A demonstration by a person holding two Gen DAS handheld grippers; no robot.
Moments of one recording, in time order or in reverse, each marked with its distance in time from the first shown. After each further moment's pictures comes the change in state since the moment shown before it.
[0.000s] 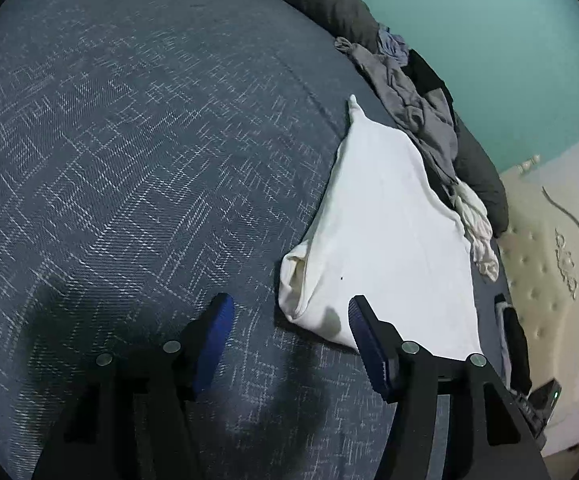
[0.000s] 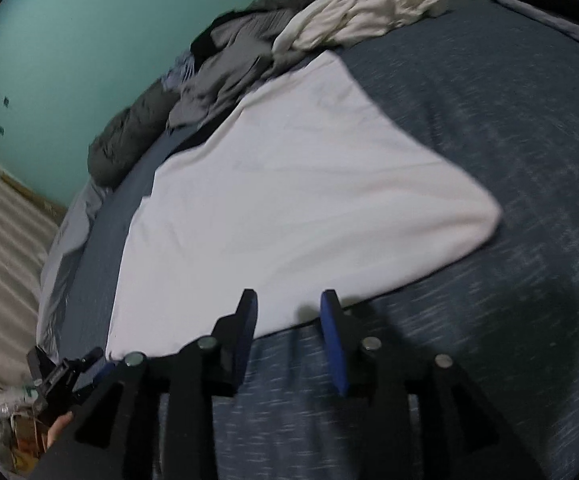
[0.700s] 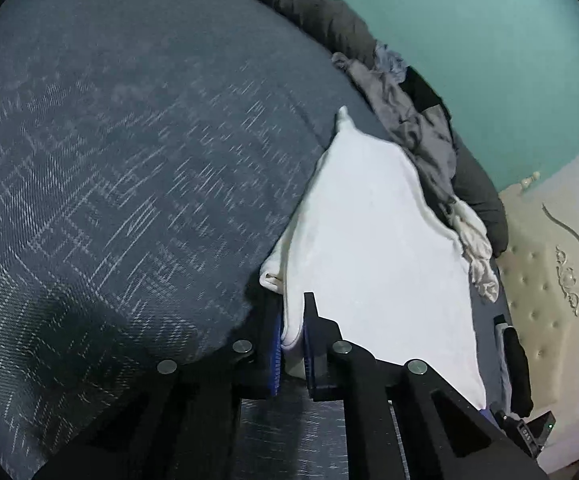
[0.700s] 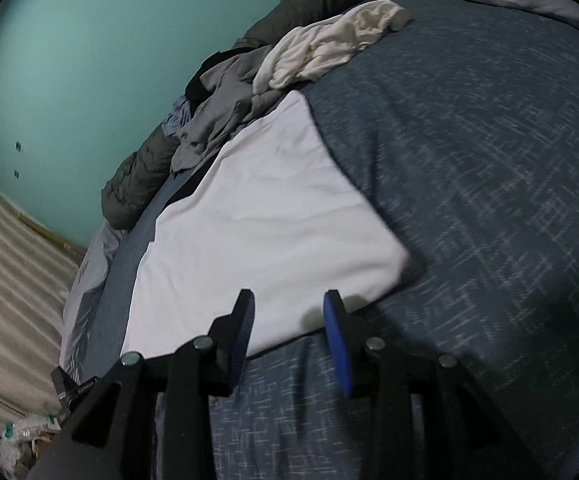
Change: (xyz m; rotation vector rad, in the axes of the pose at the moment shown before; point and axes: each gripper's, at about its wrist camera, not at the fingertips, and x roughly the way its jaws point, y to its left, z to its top) left arm 0.016 -0.026 -0.002 0.004 -0.090 0.000; right arm -0.026 -0.062 0.015 0.079 -0.097 0.079
